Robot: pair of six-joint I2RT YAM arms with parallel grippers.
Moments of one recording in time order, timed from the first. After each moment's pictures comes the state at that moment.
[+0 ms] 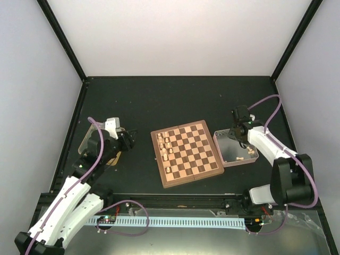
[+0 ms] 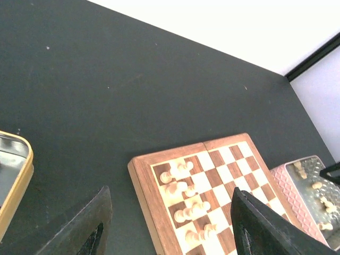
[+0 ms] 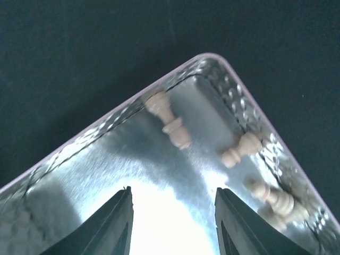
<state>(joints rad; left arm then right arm) -0.39 0.60 0.59 -0.41 0.03 -0.55 0.24 1.38 0.87 -0.68 0.28 0.56</state>
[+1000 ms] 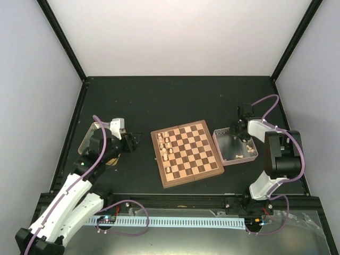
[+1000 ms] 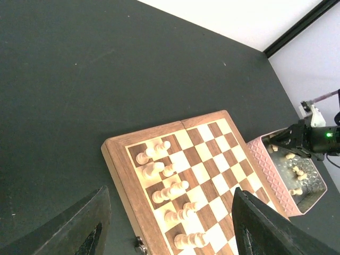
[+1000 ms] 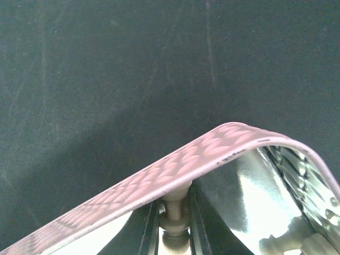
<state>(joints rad) -0.39 0.64 0.59 -0.41 0.18 -0.55 0.05 1.67 0.89 -0.40 0.07 0.41</state>
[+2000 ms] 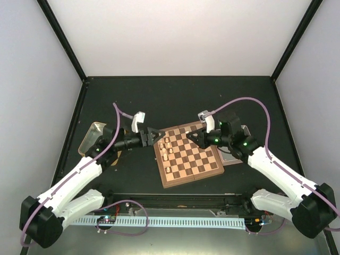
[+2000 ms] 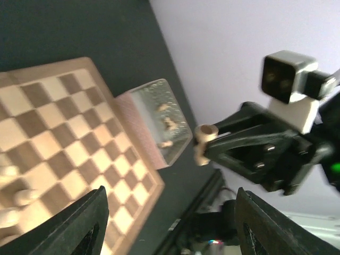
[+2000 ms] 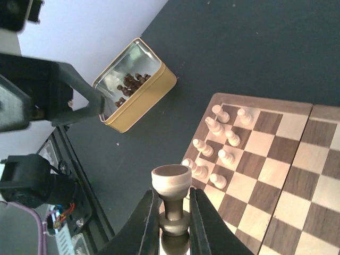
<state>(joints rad) -0.49 0.89 0.60 -0.06 0.60 -0.81 0.59 1.07 0.78 -0.26 -0.51 0.40</state>
